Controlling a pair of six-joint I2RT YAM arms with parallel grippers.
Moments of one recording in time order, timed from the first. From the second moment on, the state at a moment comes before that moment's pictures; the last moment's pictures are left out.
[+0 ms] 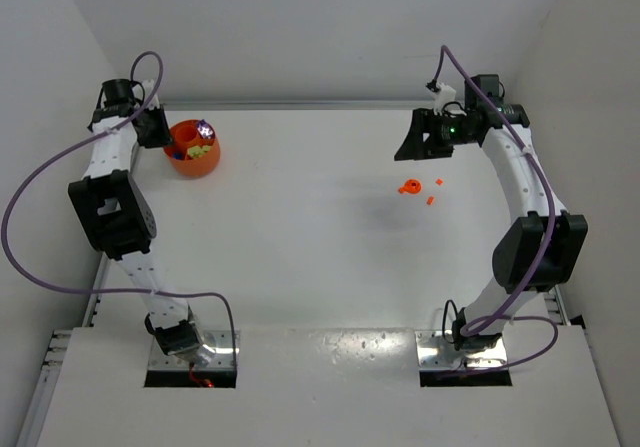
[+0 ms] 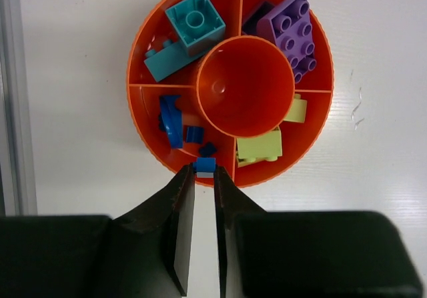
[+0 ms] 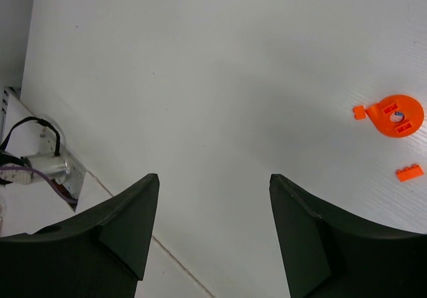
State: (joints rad) left arm 0.33 1.99 1.79 -0.66 0.29 0.07; right arm 0.00 1.69 1.59 -0.89 -0.69 -0.05
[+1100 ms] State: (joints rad) left arm 0.34 1.51 1.60 -0.45 0.73 -0.08; right arm 0.00 1.66 1.35 -0.81 -0.39 -0.29
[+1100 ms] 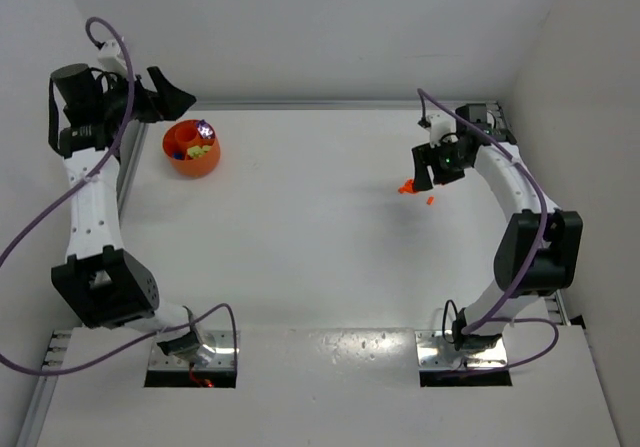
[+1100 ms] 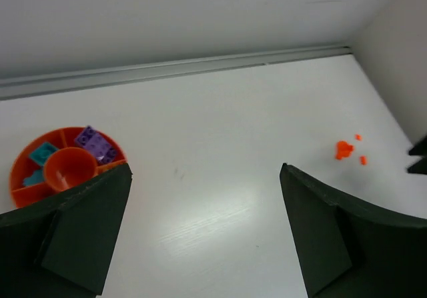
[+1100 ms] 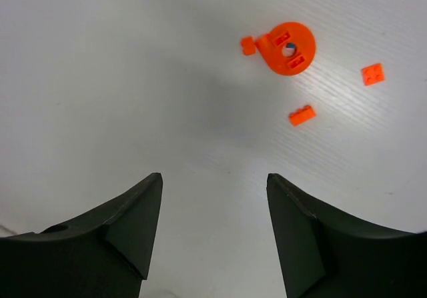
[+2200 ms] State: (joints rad) left arm 0.34 1.31 1.32 -0.22 0.90 -0.21; right arm 0.00 2.06 1.61 -0.81 -0.18 -0.17
